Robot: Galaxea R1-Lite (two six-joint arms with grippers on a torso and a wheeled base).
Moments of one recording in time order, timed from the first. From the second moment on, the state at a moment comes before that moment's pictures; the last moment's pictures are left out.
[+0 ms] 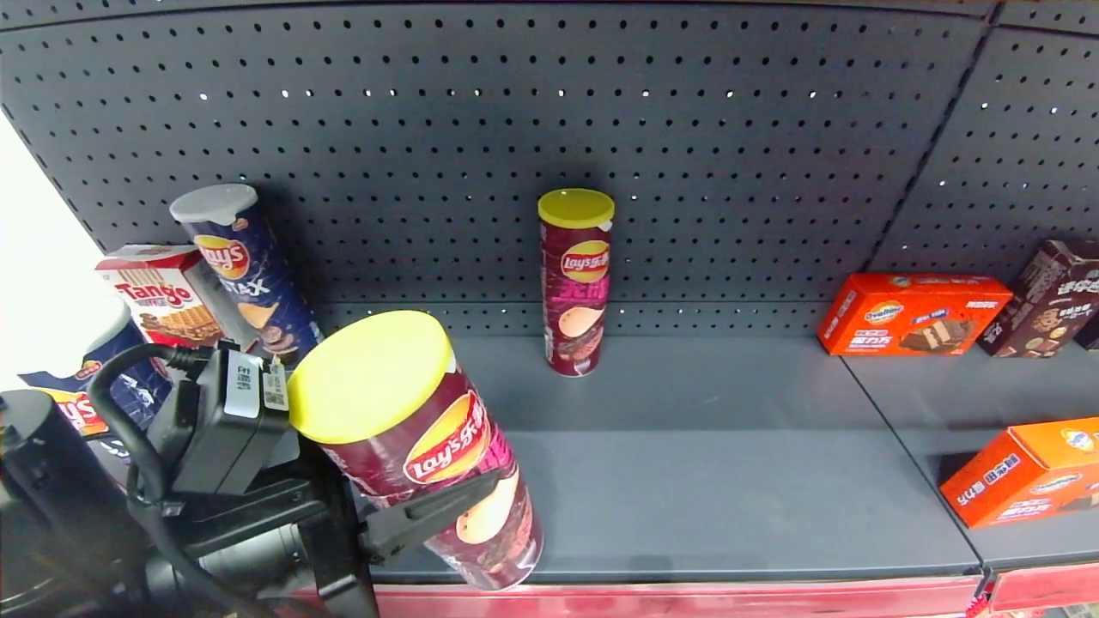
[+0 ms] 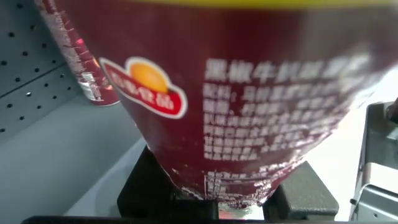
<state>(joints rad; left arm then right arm) -0.57 1.41 -0.30 -1.09 -0.45 0.10 0.00 0.00 0.00 0.00 0.03 -0.01</state>
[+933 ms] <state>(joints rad) -0.53 1.40 -0.30 -1.09 -0.40 0.11 0.01 0.00 0.00 0.00 0.03 -0.01</state>
